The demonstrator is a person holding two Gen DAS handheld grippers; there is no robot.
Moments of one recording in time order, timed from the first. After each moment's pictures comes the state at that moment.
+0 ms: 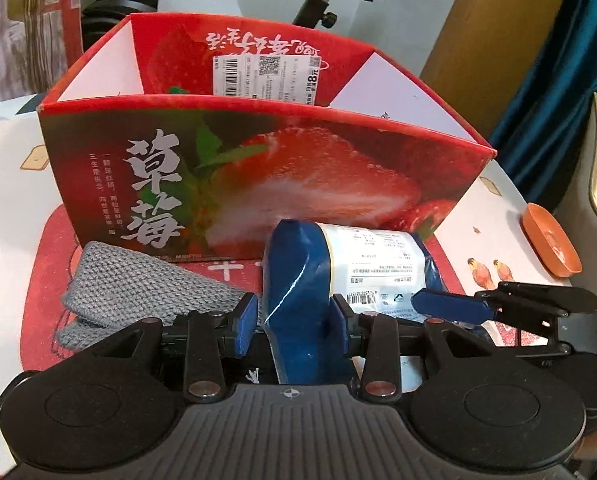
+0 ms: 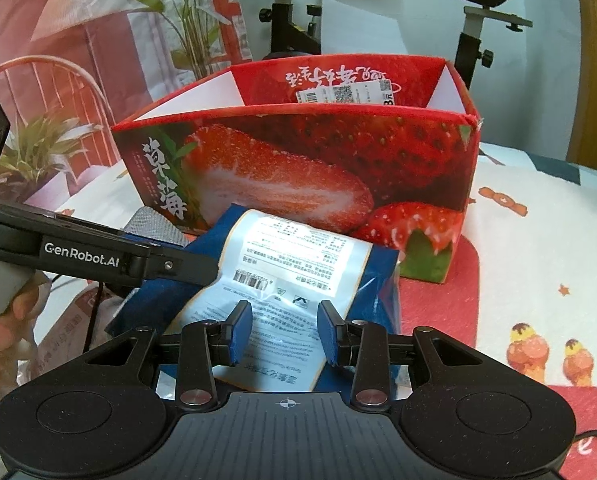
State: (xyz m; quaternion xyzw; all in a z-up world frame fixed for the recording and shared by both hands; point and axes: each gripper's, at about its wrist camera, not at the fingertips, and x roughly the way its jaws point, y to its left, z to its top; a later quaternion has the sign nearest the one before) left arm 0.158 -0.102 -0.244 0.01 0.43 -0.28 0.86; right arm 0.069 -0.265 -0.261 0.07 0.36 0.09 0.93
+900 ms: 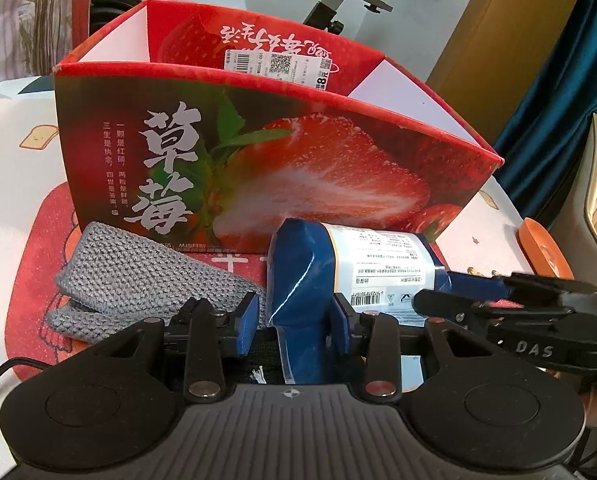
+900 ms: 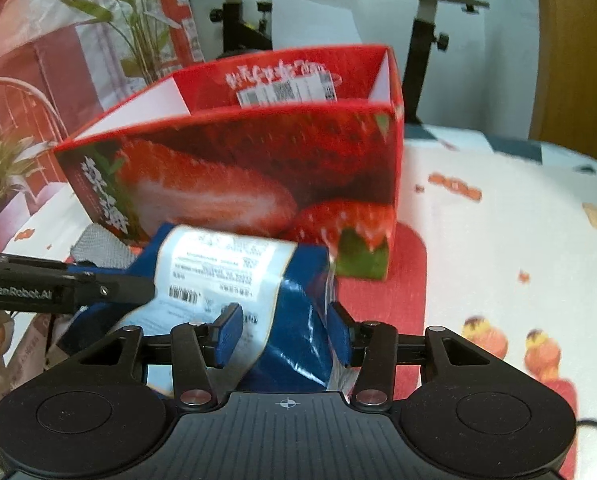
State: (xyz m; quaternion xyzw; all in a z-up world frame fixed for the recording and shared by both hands) left arm 0.157 -0.093 -0.259 -0.03 0.43 -0.28 0.86; right arm 0.078 -0.294 -0.271 0.10 0.37 0.04 0.92
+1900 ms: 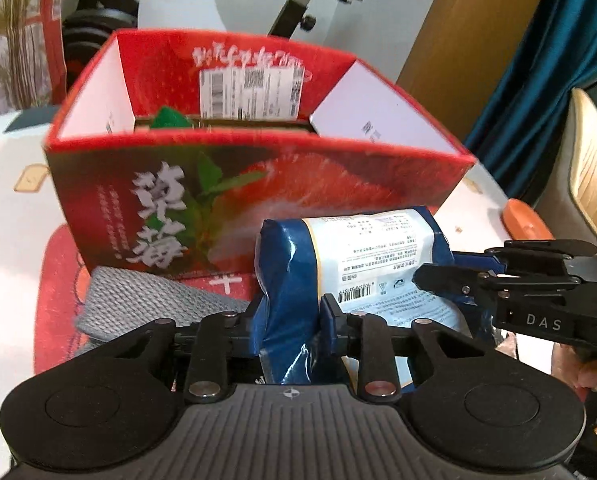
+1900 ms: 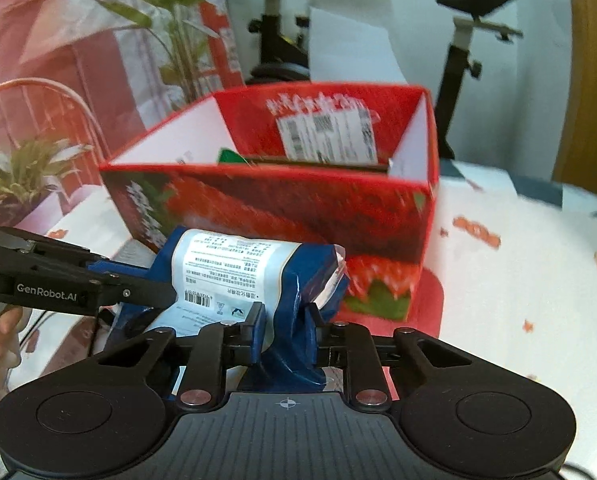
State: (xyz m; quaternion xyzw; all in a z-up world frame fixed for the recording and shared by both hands) left arm 0.159 -0.089 -0.226 0.02 0.42 -0.32 0.85; right arm 0.077 -0.288 -0.226 0.07 0.35 0.09 0.93
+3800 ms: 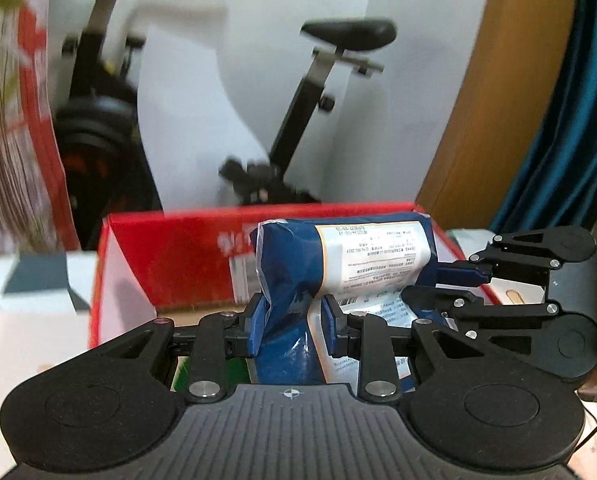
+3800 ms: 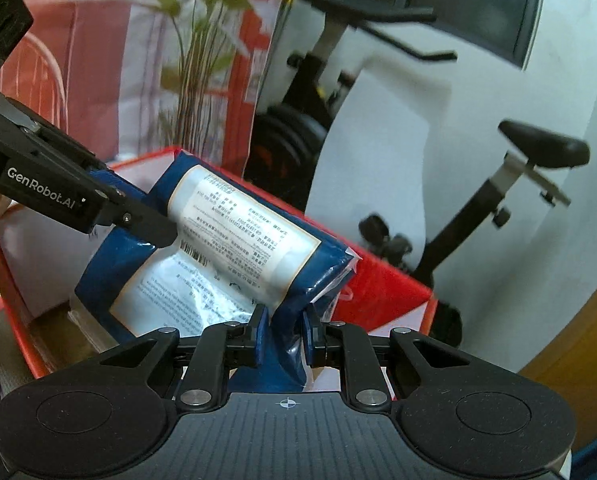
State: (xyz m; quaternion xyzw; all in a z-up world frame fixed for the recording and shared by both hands) left arm 0.310 -0.134 -0.167 0.03 0.36 -0.31 0.88; right arm 0.252 -0.292 -0.187 -0.14 0.31 0.09 0.94
